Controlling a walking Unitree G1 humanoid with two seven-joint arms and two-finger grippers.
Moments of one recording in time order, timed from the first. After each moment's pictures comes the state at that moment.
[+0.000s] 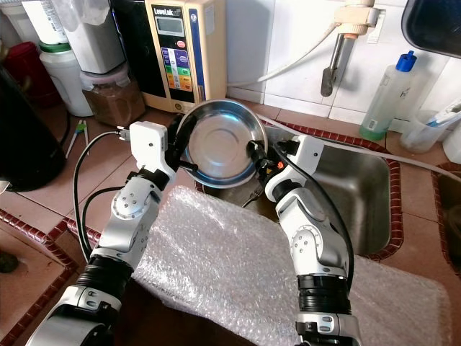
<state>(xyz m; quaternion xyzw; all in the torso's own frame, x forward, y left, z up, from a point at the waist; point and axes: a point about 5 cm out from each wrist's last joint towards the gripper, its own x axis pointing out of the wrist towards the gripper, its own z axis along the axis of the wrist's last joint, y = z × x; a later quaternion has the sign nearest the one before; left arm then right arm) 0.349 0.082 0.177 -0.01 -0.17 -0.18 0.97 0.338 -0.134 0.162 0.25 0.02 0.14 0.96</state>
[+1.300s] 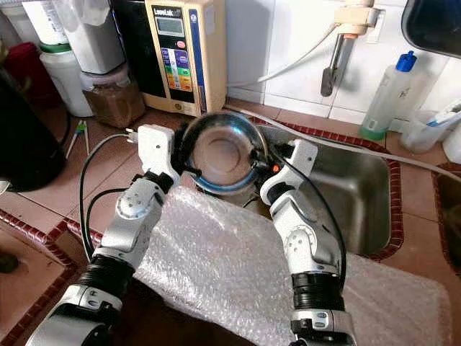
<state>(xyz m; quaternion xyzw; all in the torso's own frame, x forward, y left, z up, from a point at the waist) 0.349 0.076 0.159 0.01 -0.10 -0.22 0.97 0.343 -0.132 0.151 0.27 0.05 0.09 0.96</state>
